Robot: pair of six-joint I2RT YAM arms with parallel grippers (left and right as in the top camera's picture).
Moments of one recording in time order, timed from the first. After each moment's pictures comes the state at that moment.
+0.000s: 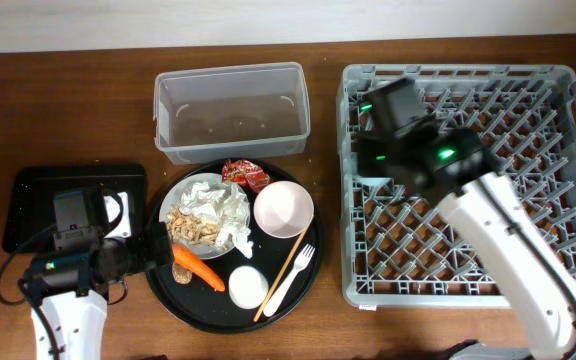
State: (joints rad) left arm 0.19 1.05 0.89 -1.04 0.08 -0.05; right arm 0.40 1.50 1.53 -1.08 0.20 0.41
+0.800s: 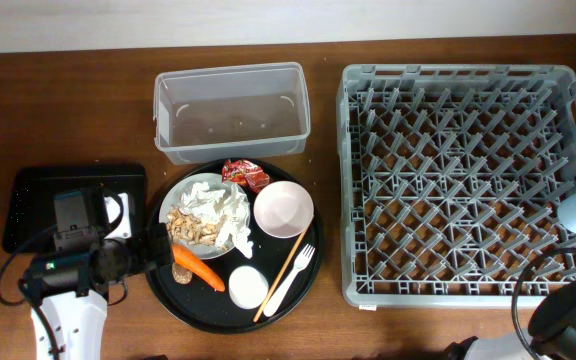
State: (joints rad) left arm 0.19 1.05 0.89 -1.04 0.08 -0.05; right arm -0.69 1.71 1.52 -1.04 0.19 0.37
